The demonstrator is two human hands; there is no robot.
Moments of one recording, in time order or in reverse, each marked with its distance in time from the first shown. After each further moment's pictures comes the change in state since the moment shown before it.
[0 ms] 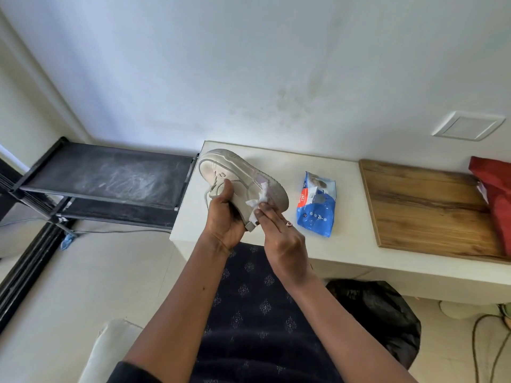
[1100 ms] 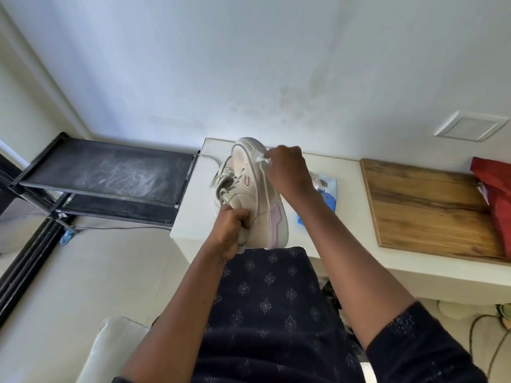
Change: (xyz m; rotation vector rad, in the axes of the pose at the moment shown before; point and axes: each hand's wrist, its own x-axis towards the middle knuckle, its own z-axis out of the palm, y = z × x) left_hand -0.022 -0.009 0.002 0.609 0.308 0.021; right_hand 0.130 0.032 0.003 -0.073 -0.463 0.335
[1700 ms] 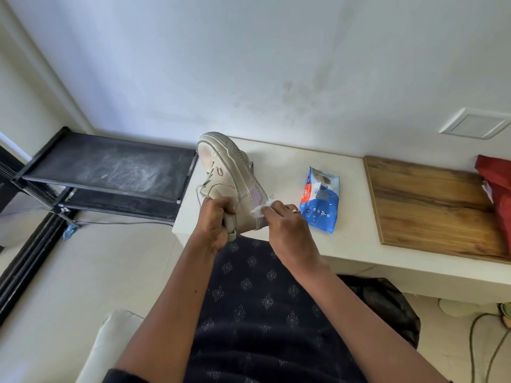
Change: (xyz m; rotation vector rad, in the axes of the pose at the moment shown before) left_hand 0.022 -0.002 -0.027 -0.181 0.061 0.008; right_hand -0.112 0.005 0.030 0.079 0.012 -0.190
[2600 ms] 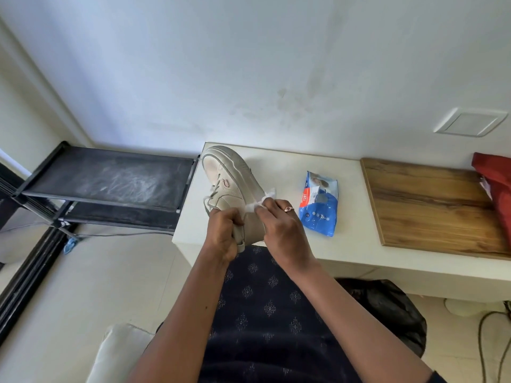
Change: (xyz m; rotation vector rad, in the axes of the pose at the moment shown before) left_hand -0.012 -0.005 0.020 -0.012 0.051 0.017; right_hand 0.011 0.002 0.014 -0.033 0.217 -0.090
